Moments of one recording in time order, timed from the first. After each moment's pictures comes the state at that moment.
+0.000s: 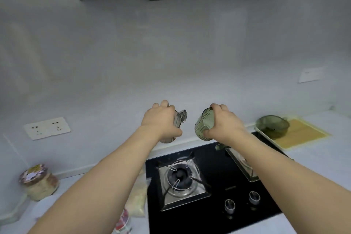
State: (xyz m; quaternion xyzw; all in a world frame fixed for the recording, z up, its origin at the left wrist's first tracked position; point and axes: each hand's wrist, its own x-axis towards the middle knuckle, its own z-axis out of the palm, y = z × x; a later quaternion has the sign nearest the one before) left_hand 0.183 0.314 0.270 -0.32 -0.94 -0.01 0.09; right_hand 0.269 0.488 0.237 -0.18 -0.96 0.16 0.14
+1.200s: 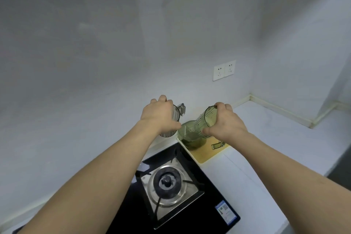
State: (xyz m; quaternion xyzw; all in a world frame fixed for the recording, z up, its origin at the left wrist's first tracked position) left_hand 0.178 0.805 0.231 -0.44 -0.90 -0.03 0.05; right_hand 0.322 0.938 0.190 -0.38 -0.89 0.21 0.13
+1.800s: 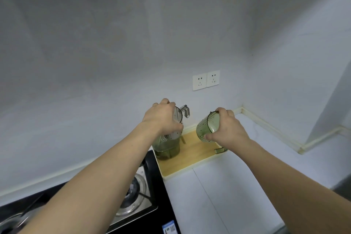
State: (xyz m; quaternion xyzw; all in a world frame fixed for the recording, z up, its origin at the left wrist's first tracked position) left_hand 0.264 0.976 0.225 -0.38 -0.92 -0.08 0.01; right_hand 0.402 1.129 0.179 -0.31 -0.91 0.25 0.13
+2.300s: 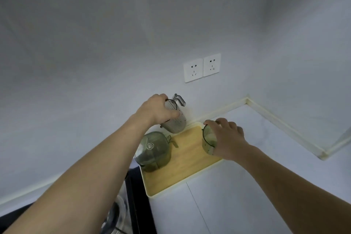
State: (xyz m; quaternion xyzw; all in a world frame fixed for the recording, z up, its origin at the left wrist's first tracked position) left_hand 0.134 1.103 0.160 -0.32 -0.93 -0.14 -0.10; right_hand 0.317 1.239 0.090 -0.24 -0.96 0.15 0.00
